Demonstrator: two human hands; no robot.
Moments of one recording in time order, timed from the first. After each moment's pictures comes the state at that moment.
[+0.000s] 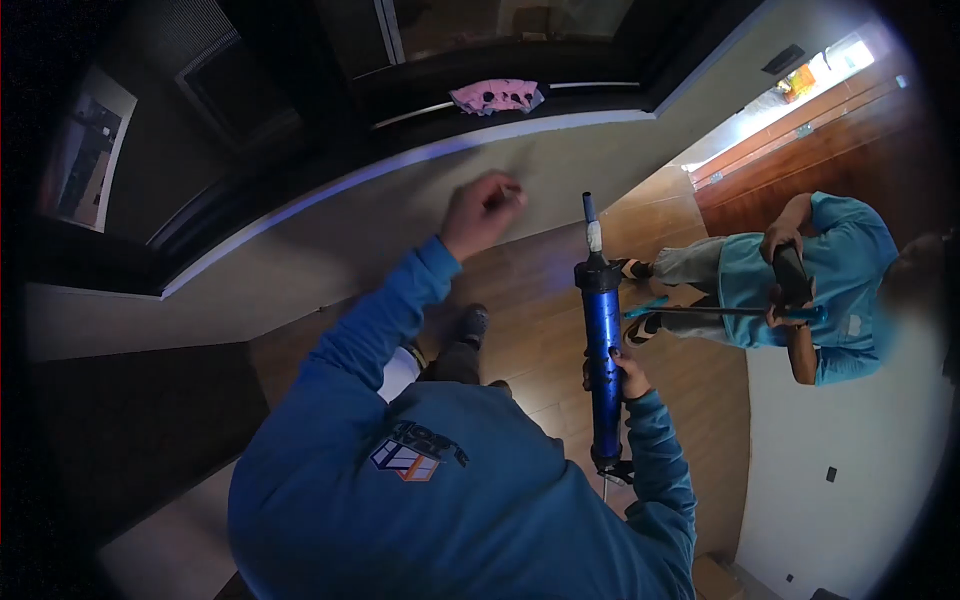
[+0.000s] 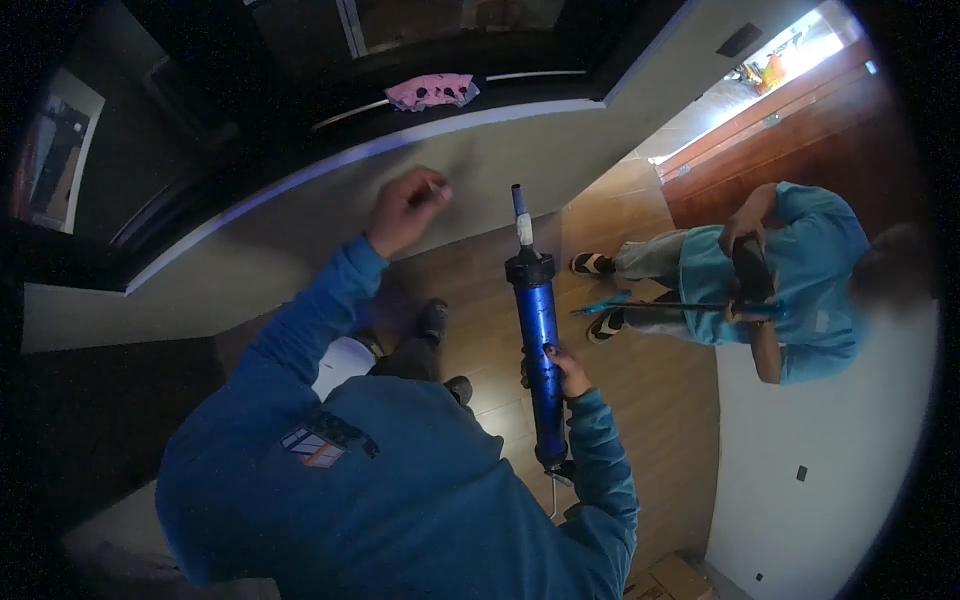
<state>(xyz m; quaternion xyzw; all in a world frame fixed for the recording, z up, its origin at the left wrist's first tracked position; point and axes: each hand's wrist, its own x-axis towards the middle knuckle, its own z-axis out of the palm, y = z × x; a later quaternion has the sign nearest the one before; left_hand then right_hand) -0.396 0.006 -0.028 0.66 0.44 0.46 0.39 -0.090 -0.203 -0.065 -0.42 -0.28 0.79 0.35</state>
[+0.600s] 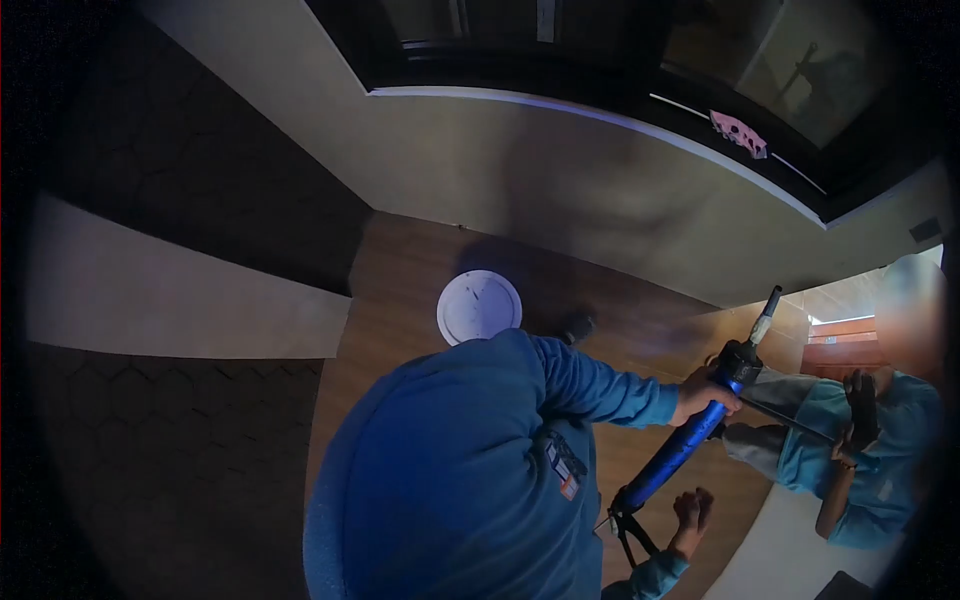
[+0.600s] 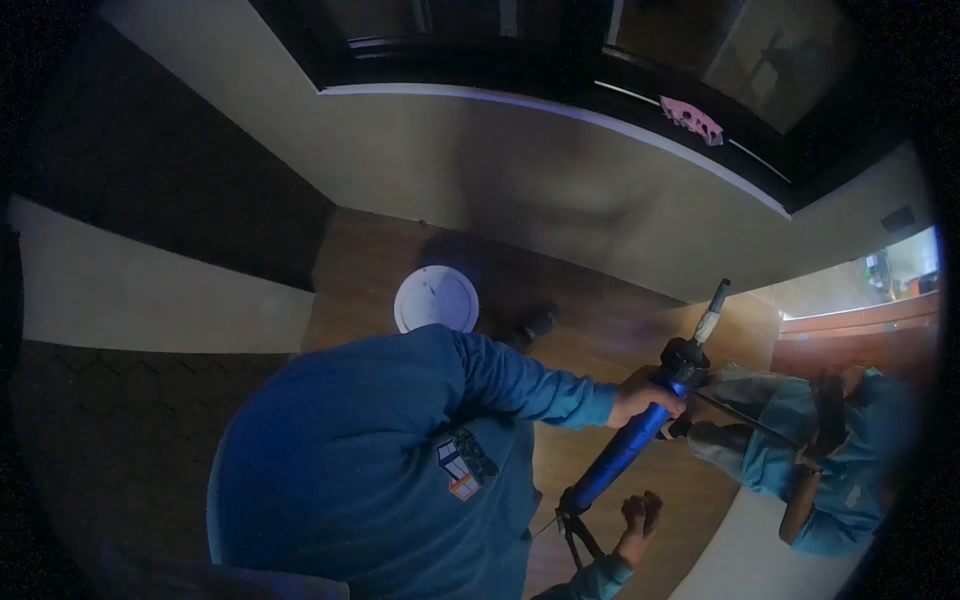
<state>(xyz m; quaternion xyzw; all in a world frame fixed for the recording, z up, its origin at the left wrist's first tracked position) -0.242 -0.238 -0.027 0.16 0.24 0.48 0.83 0.002 -0.406 -0.066 -0.66 -0.40 0.51 0.39</state>
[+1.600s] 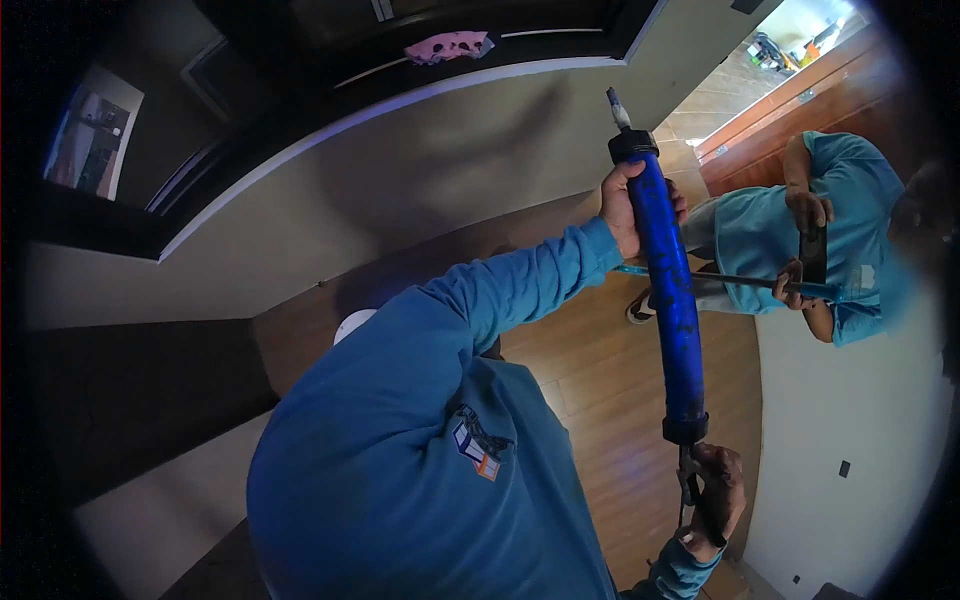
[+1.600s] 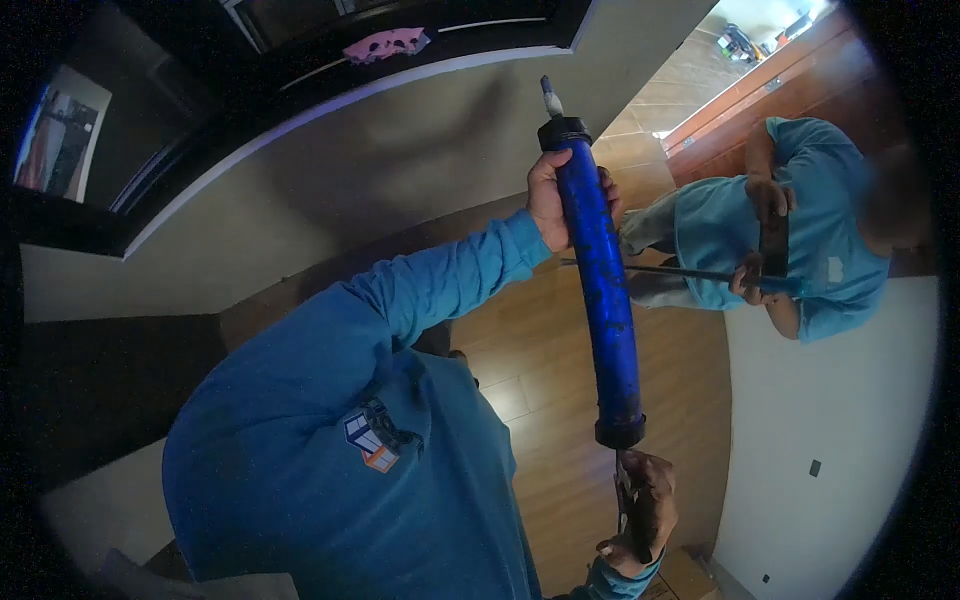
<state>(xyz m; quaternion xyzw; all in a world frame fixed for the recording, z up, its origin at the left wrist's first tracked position) -0.253 -0.089 -0.049 -0.04 0.01 0.40 0.91 -0.153 -0.447 0.090 -0.57 -0.59 0.34 0.46</state>
